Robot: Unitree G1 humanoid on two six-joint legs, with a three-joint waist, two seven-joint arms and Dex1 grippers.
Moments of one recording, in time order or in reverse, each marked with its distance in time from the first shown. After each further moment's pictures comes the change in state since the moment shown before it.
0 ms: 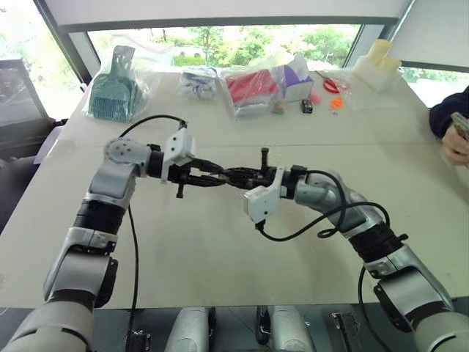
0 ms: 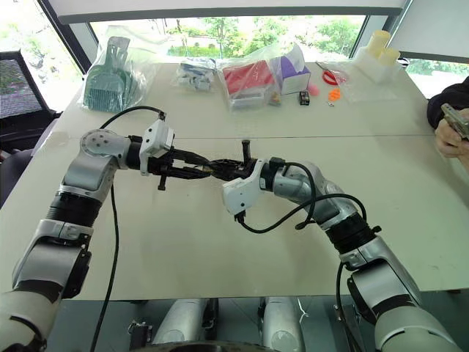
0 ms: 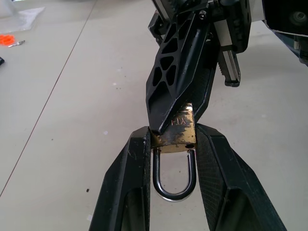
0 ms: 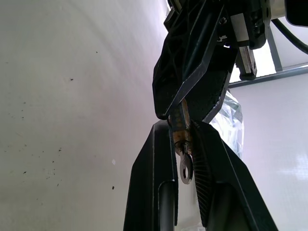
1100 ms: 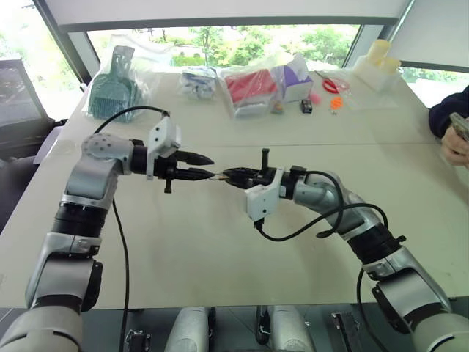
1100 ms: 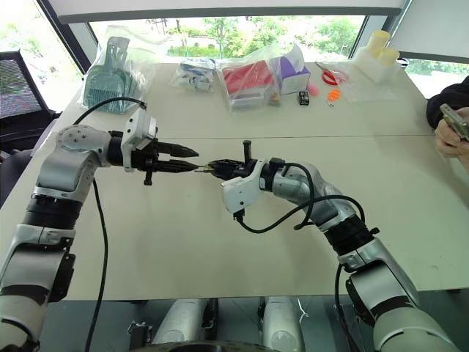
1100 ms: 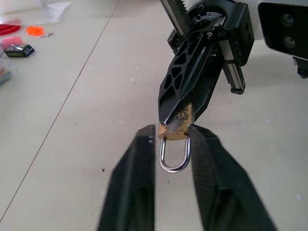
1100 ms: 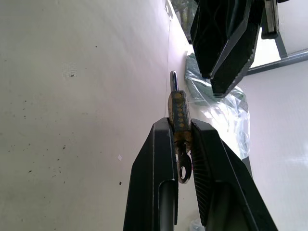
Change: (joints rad) left arm 0.054 0.084 0.049 -0.144 -0.044 0.132 0.056; right arm 0.014 0.016 -0.003 0.002 0.024 0.051 0.011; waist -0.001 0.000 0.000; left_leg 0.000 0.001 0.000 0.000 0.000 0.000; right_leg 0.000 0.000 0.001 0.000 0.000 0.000
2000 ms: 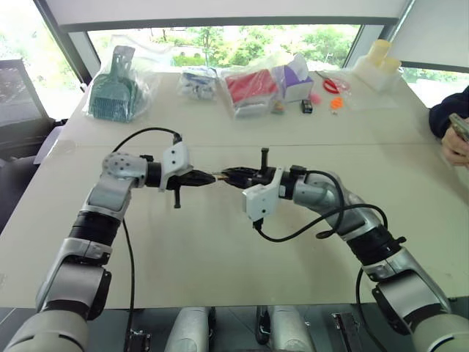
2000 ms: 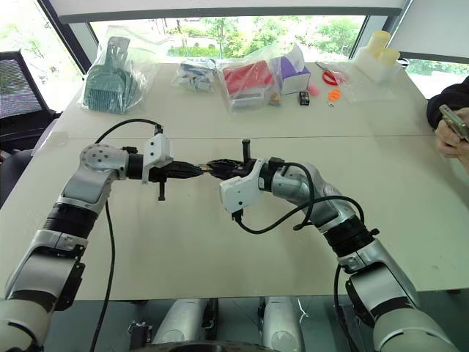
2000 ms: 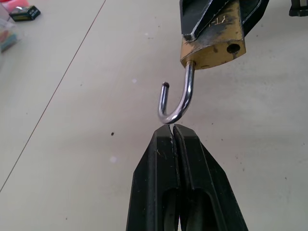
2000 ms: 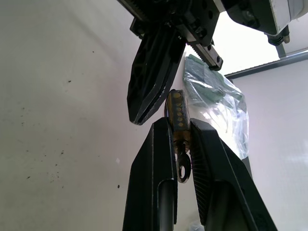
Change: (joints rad) left arm 0.028 -0.032 -0.072 0.166 0.132 -0.233 0.124; right arm 0.017 -0.002 -0.002 -0.034 0.009 0.032 0.019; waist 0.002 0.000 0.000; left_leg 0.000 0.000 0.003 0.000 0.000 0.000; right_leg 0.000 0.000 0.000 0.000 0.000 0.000
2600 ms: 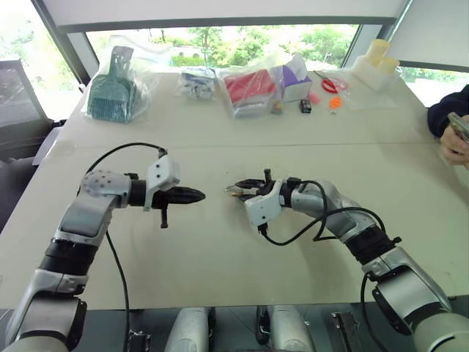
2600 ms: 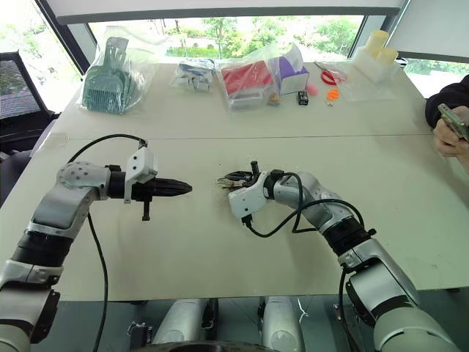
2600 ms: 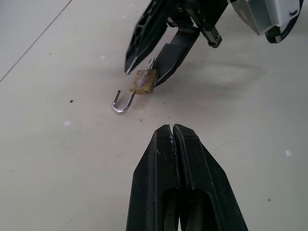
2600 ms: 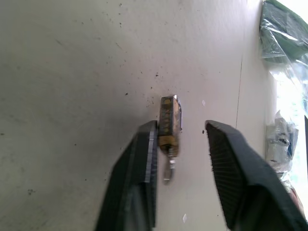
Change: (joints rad) left arm 0.242 0.100 0.064 -0.392 -0.129 0.332 0.021; right arm -0.003 -0.013 0.060 0.162 -0.103 0.021 0.061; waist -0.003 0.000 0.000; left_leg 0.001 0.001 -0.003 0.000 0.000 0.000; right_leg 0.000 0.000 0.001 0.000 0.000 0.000
